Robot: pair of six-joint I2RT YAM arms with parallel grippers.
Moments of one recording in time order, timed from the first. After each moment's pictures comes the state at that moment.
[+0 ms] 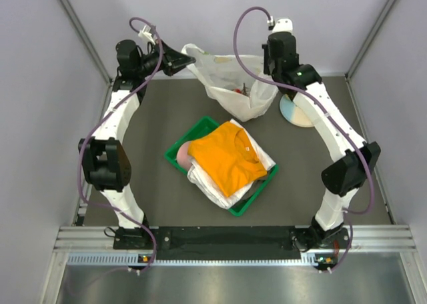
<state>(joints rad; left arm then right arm) -0.06 1.83 1.68 0.20 0.95 -1.13 0.47 1.80 1.98 -0.57 0.46 0.10</state>
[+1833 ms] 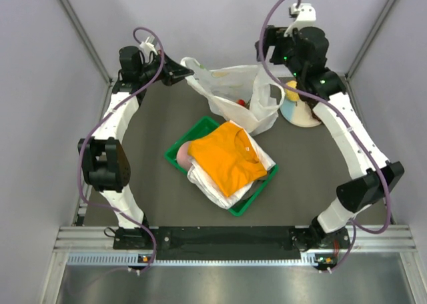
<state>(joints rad) -0.05 1.82 1.64 0.00 0.92 -0.97 0.43 1.60 1.85 -0.31 0.13 0.17</state>
